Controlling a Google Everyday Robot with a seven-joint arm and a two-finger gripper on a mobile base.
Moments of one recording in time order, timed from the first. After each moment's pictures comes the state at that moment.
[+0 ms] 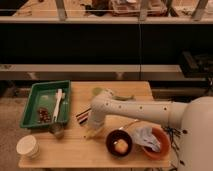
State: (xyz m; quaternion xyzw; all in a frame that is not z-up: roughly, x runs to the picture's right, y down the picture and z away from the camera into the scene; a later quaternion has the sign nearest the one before) arm -0.083 0.218 0.792 -0.30 -0.26 -0.24 0.88
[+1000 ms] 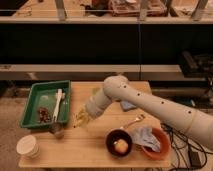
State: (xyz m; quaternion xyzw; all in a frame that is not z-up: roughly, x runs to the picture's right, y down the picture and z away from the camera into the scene) arm -0.115 0.136 0.682 -0.21 -0.46 -0.25 0.82
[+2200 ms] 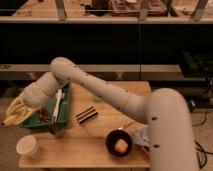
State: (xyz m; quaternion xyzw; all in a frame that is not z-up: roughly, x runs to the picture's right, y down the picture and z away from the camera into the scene) arm -0.371 0.093 0.531 -0.25 -0.71 -0.26 0.61
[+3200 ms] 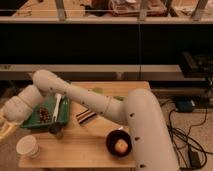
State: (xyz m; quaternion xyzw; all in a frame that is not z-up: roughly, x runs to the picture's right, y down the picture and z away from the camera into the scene) arm -0.399 0.157 0.514 -0.35 -0.74 -0.21 0.54
